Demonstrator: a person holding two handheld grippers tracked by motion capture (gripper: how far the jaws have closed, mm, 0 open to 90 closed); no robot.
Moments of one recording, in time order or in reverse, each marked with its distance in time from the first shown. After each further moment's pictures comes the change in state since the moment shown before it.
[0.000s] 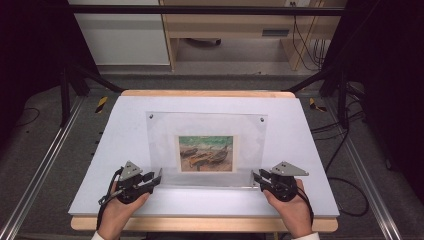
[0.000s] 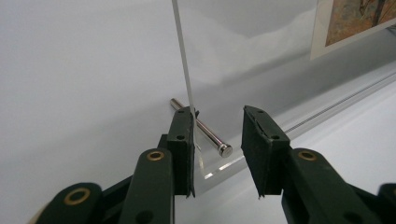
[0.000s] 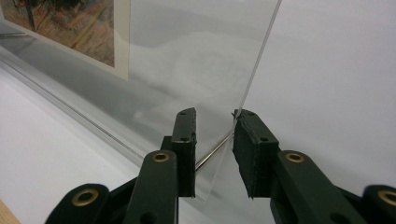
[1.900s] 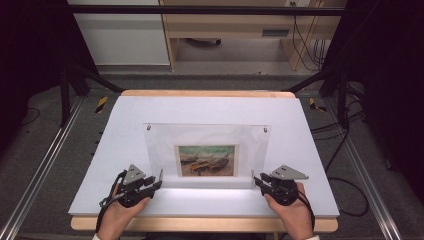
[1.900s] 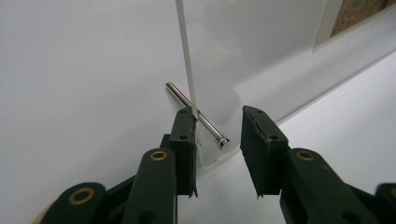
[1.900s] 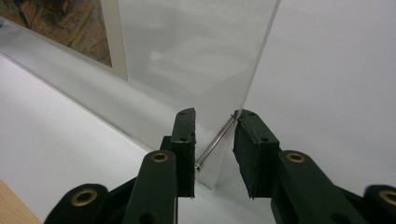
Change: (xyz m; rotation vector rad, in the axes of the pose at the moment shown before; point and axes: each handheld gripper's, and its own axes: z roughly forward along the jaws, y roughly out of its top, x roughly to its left) left arm -0.006 -0.005 0.000 0.057 -0.001 0.062; right arm 0.003 -0.007 -0.004 0.025 -0.005 -0.016
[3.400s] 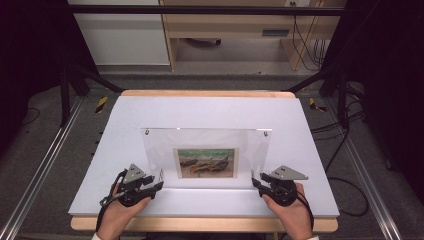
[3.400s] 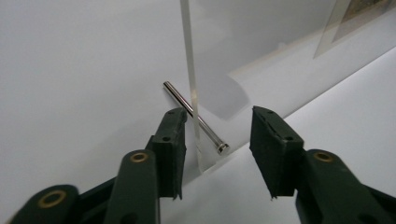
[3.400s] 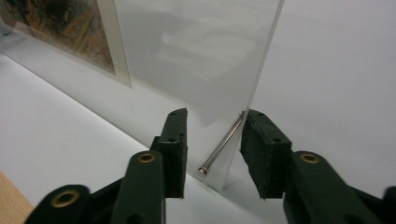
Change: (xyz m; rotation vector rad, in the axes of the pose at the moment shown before) left arm 0.003 0.001 0.002 0.005 -0.013 -0.007; right arm 0.003 -0.001 0.001 -0.011 0.016 0.021
